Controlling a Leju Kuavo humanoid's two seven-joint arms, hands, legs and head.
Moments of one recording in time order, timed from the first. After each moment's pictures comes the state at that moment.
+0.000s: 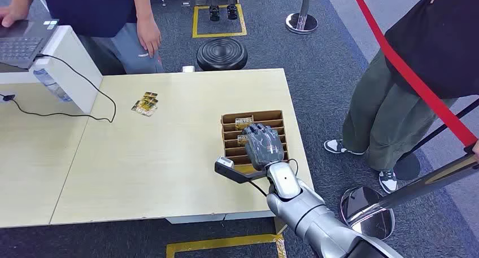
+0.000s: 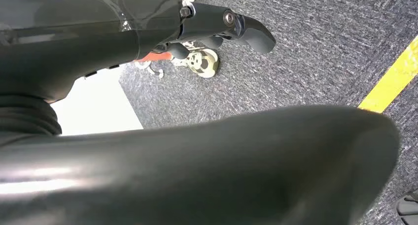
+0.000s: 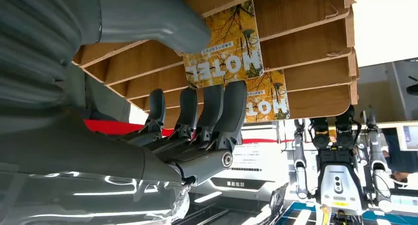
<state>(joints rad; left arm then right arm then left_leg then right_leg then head) -0.16 0.12 -0.98 -0.24 0.06 0.20 0.24 -0.59 0.05 0.79 -0.46 1.10 -0.62 0.12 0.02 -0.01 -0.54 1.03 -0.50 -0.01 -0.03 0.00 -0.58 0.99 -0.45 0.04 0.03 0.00</state>
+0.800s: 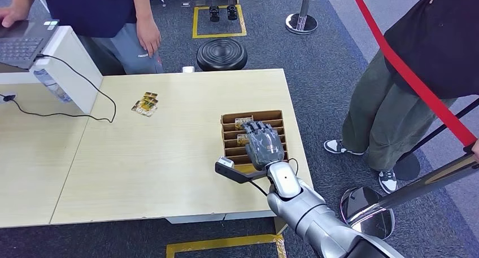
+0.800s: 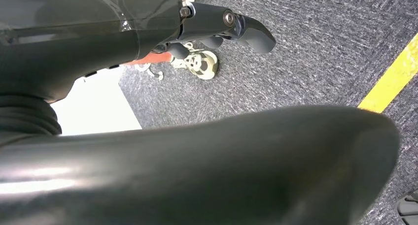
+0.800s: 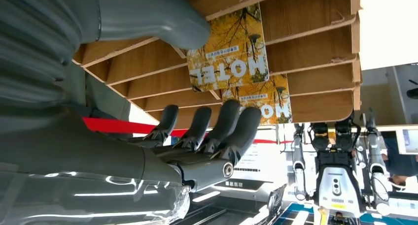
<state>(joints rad) -0.16 0.12 -0.98 -0.24 0.04 0.20 0.24 -0.60 0.05 0.79 -0.45 1.10 -0.60 0.12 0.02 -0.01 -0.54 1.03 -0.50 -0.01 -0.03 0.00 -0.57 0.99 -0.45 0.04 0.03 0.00</state>
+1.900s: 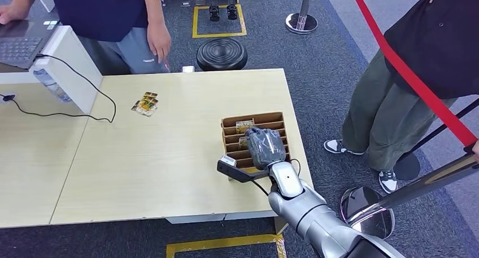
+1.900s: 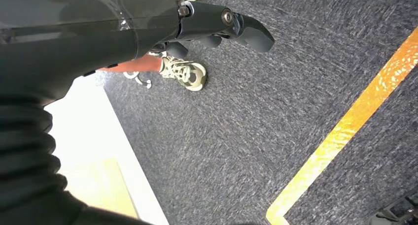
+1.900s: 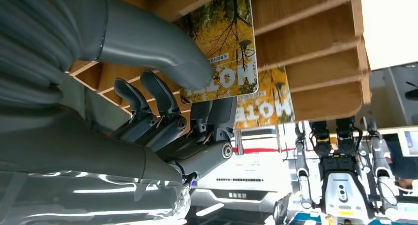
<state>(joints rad) -0.16 0.11 -0.98 -0.24 0.04 0.28 0.19 -0.60 0.05 0.78 -0.43 1.01 -0.63 0.06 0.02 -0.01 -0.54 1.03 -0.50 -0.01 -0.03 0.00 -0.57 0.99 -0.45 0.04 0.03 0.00</state>
